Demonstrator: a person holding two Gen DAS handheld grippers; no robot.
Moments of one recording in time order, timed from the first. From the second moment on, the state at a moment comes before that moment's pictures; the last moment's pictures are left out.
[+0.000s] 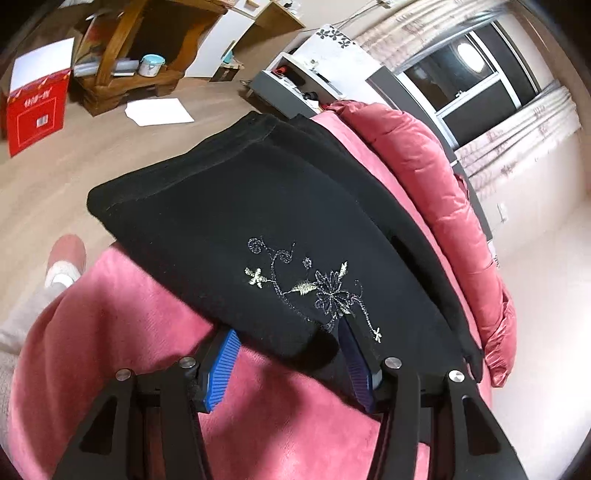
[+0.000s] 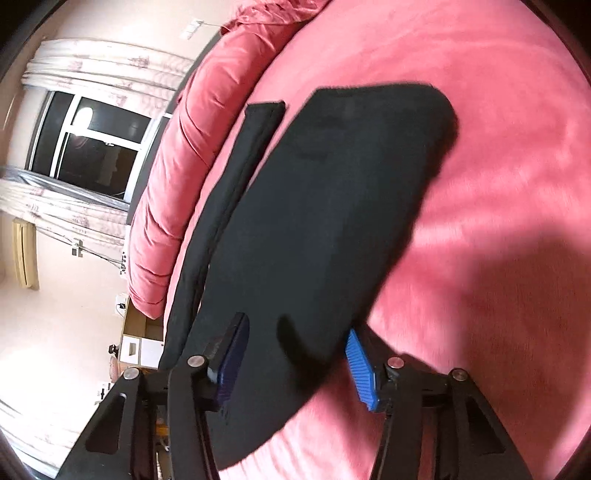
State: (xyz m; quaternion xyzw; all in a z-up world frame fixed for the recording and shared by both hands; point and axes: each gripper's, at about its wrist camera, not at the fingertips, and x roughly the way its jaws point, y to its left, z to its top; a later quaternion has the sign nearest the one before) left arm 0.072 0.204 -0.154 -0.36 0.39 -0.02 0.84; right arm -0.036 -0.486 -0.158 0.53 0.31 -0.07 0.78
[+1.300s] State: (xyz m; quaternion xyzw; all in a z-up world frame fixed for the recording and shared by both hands) left arm 0.009 0.173 -0.103 -0.24 0.50 -0.04 0.83; right arm -0.101 -0.530 -0.107 0.45 0.30 -0.13 0.83
